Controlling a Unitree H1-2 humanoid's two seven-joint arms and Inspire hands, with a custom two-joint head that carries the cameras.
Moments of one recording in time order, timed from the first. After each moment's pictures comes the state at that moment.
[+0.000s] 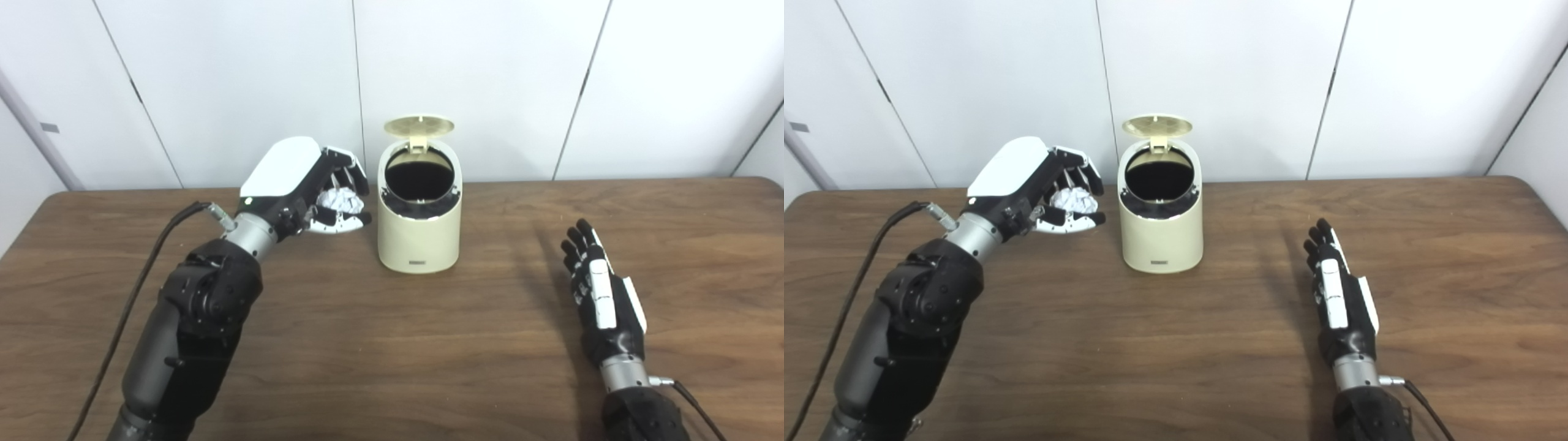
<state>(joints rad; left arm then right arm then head) -0.50 0.32 -0.20 -0.28 0.75 0.21 -0.41 -0.08 -0.04 -0.11 0.01 0.13 -0.05 0.03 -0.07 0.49</state>
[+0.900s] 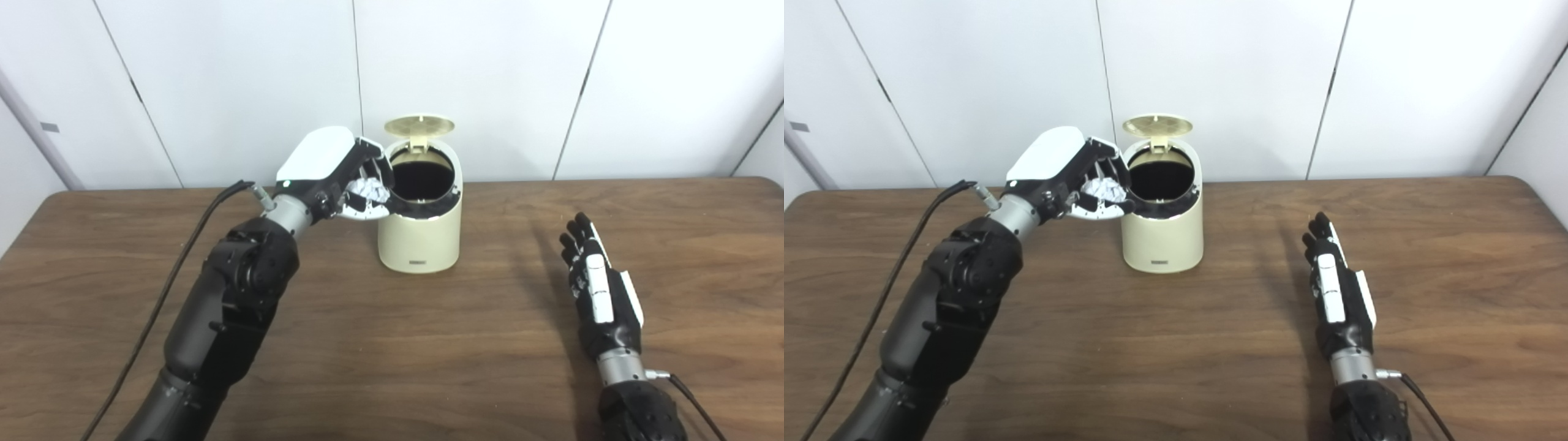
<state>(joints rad) -0.61 0.25 -0.27 -0.11 0.78 0.22 -0.37 -0.10 -0.04 -0.11 0.04 0.14 -0.07 0.03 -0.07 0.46</state>
